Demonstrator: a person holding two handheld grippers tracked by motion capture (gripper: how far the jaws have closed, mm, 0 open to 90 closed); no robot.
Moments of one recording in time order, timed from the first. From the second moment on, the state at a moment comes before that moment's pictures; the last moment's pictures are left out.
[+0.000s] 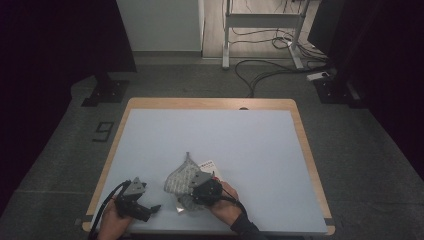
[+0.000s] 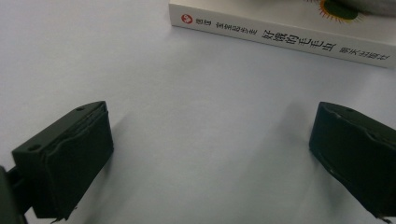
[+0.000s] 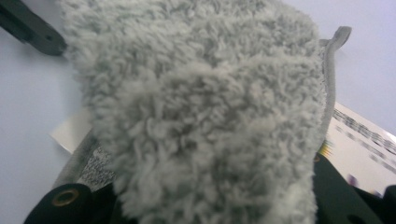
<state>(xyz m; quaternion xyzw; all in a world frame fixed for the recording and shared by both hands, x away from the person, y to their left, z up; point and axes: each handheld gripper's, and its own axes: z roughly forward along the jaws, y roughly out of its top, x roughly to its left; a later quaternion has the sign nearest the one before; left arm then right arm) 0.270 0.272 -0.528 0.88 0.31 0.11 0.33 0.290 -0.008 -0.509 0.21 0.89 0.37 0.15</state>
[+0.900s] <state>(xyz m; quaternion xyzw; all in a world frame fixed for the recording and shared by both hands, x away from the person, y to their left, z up) 0.270 0.272 -0.528 0.88 0.31 0.11 0.33 0.285 0.013 -0.500 0.19 0.89 0.41 0.11</state>
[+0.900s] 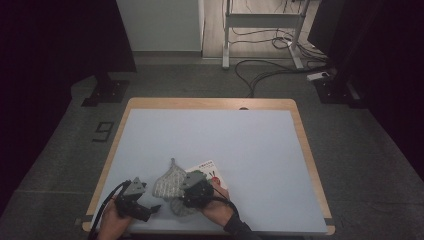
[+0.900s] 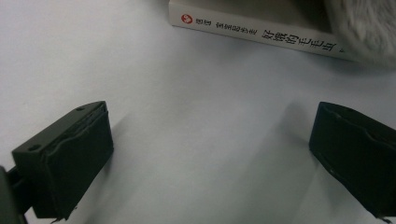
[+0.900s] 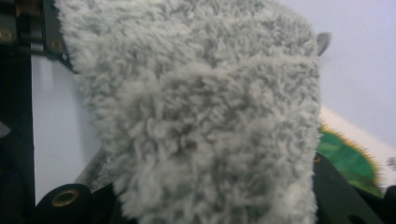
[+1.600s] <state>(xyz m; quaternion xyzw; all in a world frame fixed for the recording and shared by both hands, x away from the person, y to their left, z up) 0.270 0.272 -0.528 0.88 0.31 0.11 0.33 0.314 -0.015 -0.423 0.20 0.87 0.43 0.15</state>
